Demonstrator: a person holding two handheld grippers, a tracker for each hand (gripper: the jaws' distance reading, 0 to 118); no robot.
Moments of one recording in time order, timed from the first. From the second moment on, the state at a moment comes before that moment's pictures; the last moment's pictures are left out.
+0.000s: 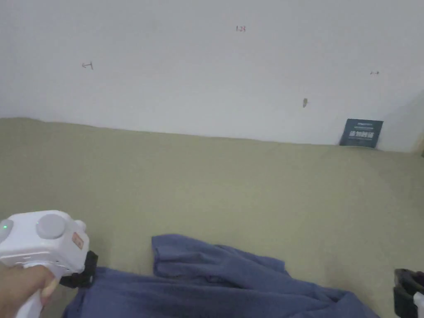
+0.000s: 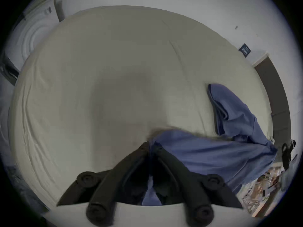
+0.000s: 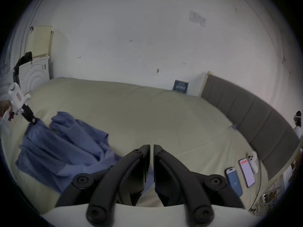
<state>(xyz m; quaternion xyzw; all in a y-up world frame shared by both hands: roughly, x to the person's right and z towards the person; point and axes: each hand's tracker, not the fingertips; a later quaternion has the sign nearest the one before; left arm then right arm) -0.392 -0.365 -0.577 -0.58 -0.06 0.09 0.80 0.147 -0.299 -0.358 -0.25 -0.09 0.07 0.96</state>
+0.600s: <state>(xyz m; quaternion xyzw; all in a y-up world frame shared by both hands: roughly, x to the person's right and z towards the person) -0.383 -0.365 -0.561 -0.58 -0.05 0.07 0.81 0.162 -0.336 -0.346 -0.32 0.05 -0.01 0.95</state>
